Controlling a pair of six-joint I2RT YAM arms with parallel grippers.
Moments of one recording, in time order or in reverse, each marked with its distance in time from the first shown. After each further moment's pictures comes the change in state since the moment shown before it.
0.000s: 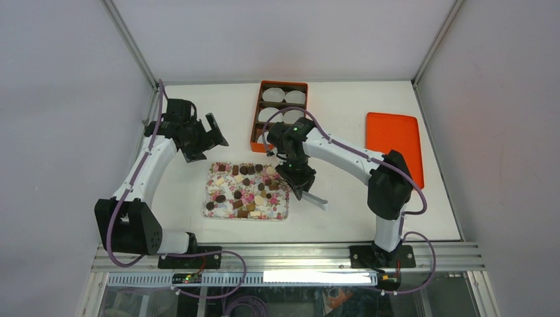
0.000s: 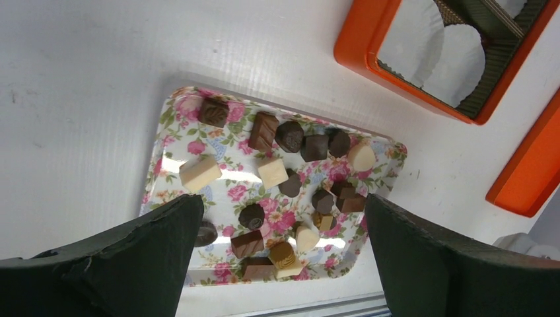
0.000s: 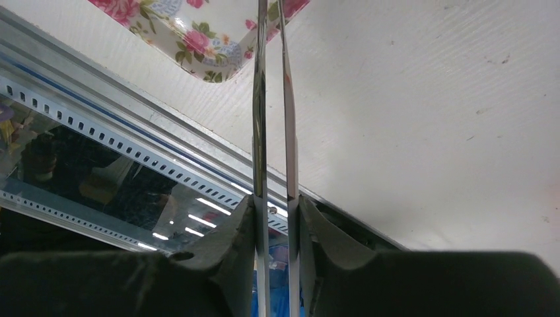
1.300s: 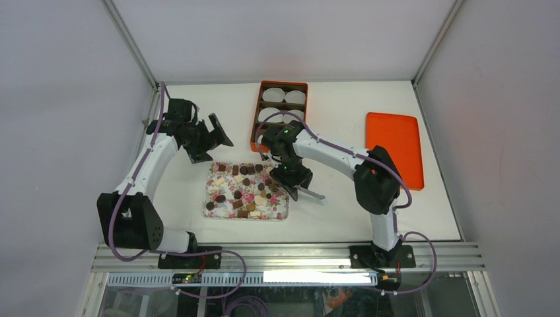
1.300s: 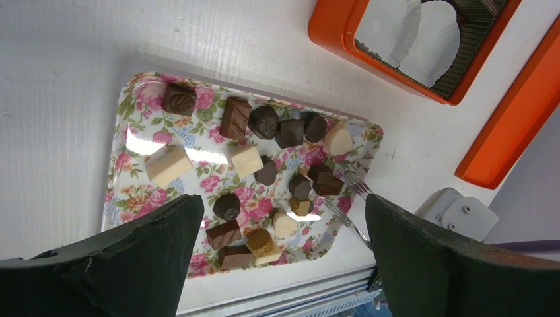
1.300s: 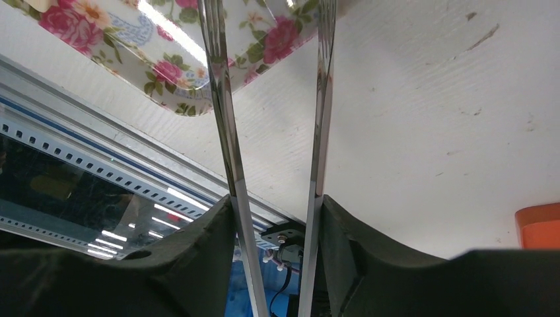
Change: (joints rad) left arm 0.040 0.047 0.000 -0.003 0.128 -0.029; right arm 0.007 0.101 0.015 0.040 0.043 -0.100
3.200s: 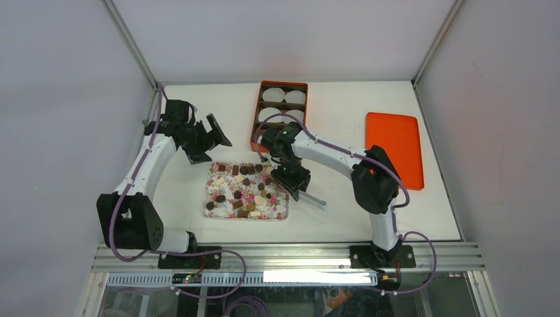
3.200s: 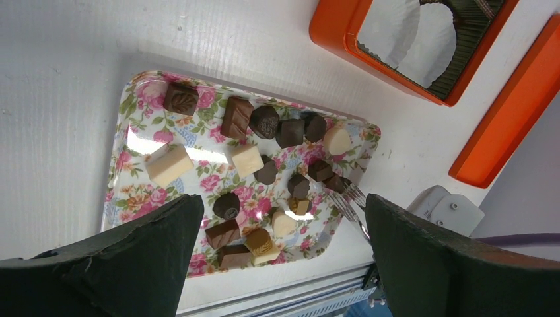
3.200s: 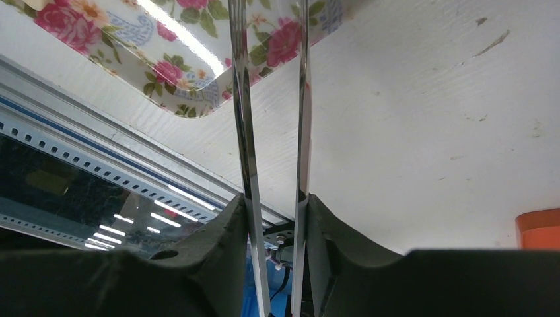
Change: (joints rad) left arm 0.027 -0.005 -0.015 0.011 0.027 0.001; right arm 0.003 0.023 -0.001 0.008 -0.007 -0.016
